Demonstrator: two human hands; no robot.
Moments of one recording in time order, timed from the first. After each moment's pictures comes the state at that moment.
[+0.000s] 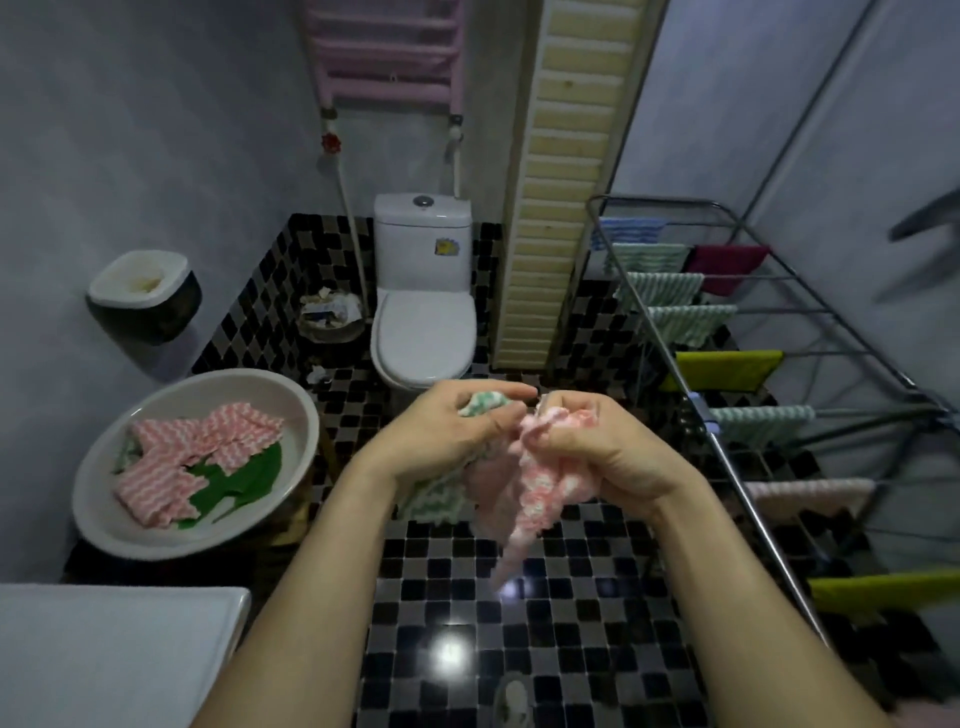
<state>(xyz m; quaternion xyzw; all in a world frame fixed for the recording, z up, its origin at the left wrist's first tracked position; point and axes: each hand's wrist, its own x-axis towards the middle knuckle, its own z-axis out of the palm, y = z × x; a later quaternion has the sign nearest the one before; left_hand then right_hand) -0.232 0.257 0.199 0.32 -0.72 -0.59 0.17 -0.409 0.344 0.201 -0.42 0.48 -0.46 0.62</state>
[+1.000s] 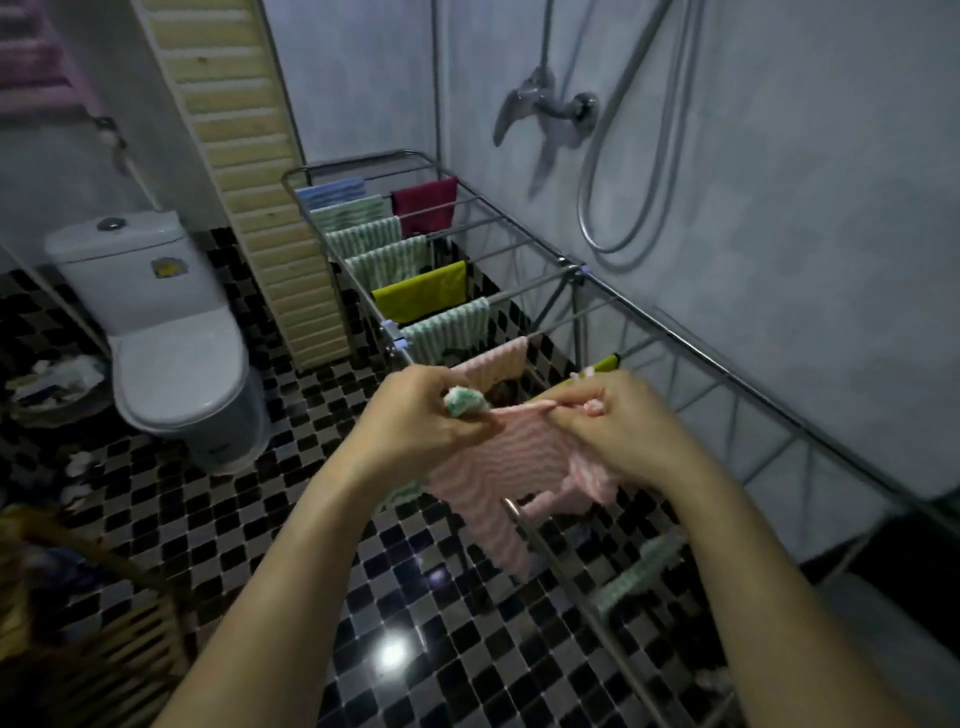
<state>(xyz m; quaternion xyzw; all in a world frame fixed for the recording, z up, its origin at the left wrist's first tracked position) -0.457 0.502 0.212 0.21 -0.87 -0.44 0.11 -0.591 0.663 0.207 -0.38 0.84 -0.35 0.18</state>
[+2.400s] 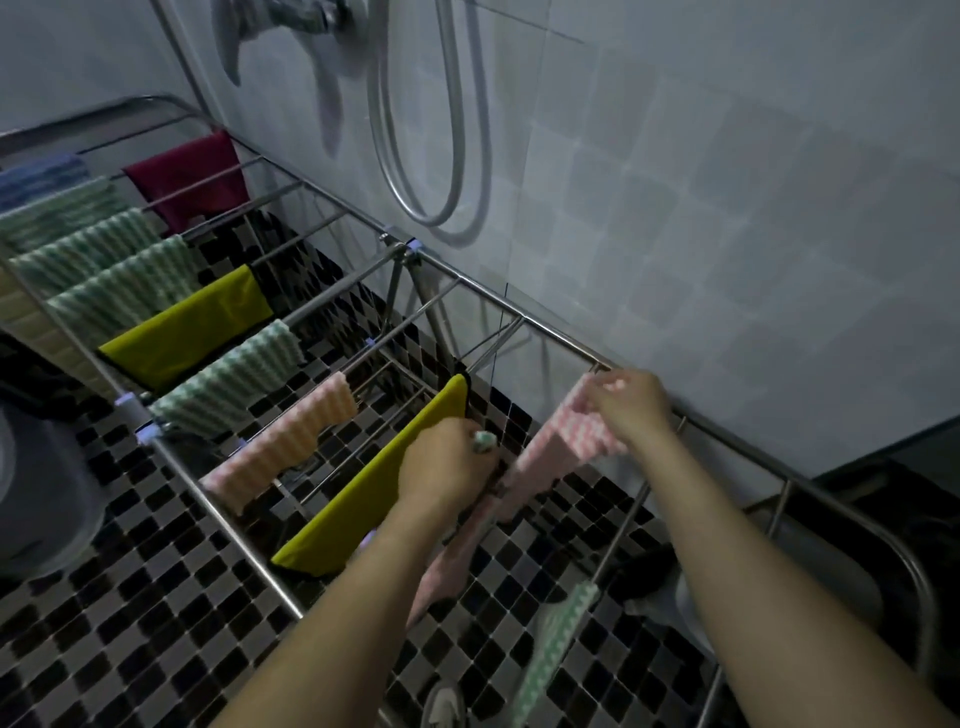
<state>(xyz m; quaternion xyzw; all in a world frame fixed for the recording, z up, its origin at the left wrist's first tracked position) -0.718 0.579 0.072 0.24 -0.91 -0.34 -0.08 -0.841 0.748 0.064 0.09 0.90 -0.42 0.11</state>
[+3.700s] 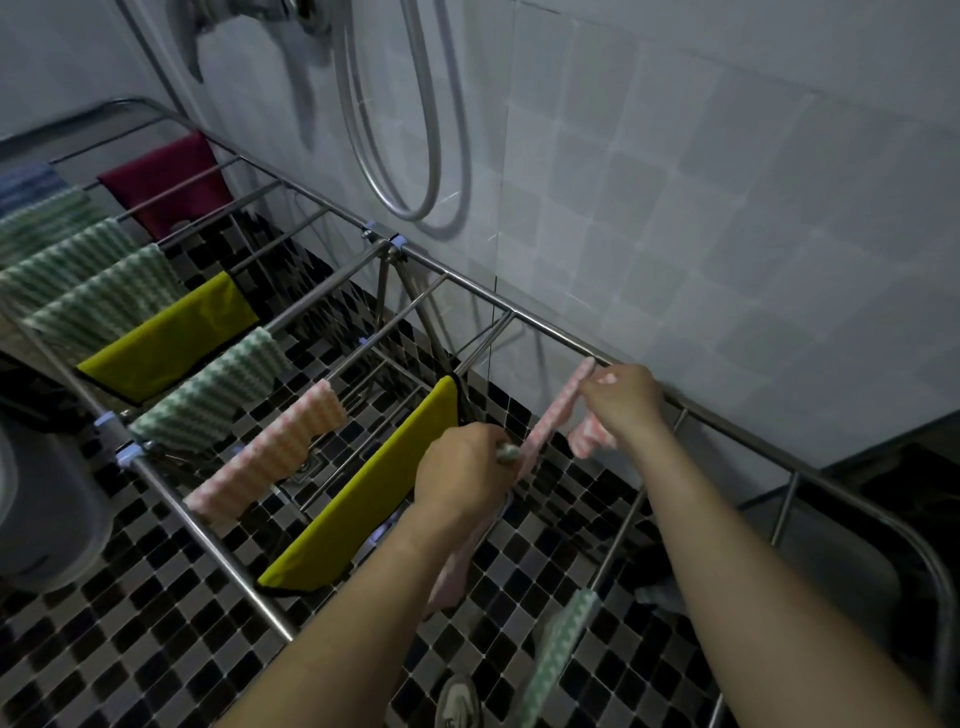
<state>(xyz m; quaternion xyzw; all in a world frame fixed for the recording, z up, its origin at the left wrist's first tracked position) -0.732 0.596 0.058 0.11 -0.94 -0.31 -0.07 -0.846 0.749 0.063 0.12 0.88 -0.43 0.15</state>
